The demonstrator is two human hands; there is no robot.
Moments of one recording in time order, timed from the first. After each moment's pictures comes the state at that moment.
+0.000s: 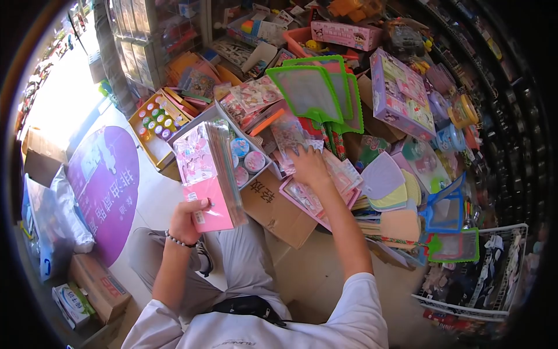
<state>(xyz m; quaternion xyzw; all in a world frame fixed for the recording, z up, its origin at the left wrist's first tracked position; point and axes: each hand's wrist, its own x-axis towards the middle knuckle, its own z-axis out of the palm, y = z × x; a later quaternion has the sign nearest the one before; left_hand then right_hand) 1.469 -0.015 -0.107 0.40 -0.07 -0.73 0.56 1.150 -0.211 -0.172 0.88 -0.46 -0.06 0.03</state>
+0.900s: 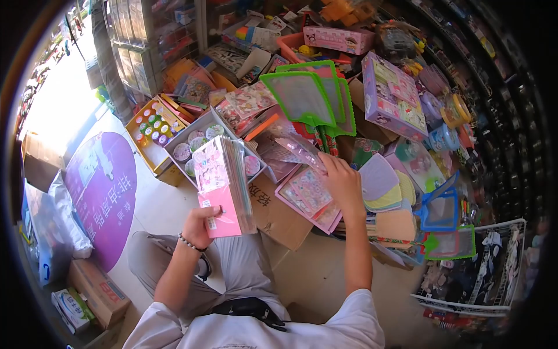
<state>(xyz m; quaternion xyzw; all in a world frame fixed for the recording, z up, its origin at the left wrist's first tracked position) 1.447 -0.018 -0.140 0.31 -0.03 -0.80 0.51 1.095 -0.147 -0.062 0.84 -0.51 0.16 0.07</state>
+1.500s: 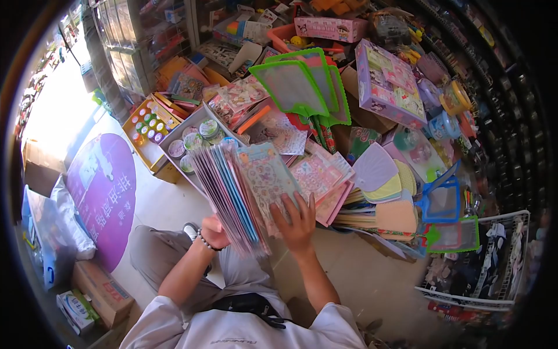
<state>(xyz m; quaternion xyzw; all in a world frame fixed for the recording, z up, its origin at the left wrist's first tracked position) 1.398 -0.010 -0.195 -0.01 -0.09 -0.89 0.45 1.155 -0.024 -0.148 0.80 -0.45 0.36 0.15</state>
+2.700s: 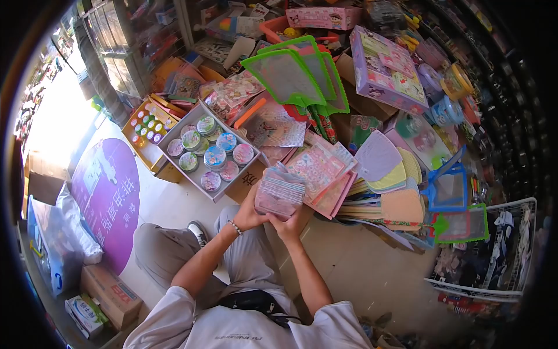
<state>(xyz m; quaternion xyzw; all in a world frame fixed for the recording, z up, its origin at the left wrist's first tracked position) 1.335 -0.050 -0.277 0.39 -0.63 -0.50 0.44 1.177 -0.009 -0.281 0.43 -0.44 0.67 -0.42</state>
